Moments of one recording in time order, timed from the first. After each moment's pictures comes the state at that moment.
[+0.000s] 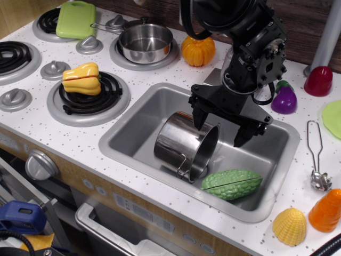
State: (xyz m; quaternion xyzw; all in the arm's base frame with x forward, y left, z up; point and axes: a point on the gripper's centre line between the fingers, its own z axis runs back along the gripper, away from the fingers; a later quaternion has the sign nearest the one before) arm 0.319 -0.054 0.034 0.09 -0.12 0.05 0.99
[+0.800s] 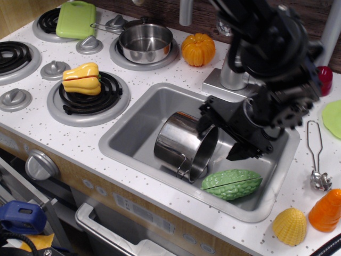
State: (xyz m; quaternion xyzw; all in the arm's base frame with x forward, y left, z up) arm 0.322 -0.059 0.009 0.25 -0.13 -0.02 0.96
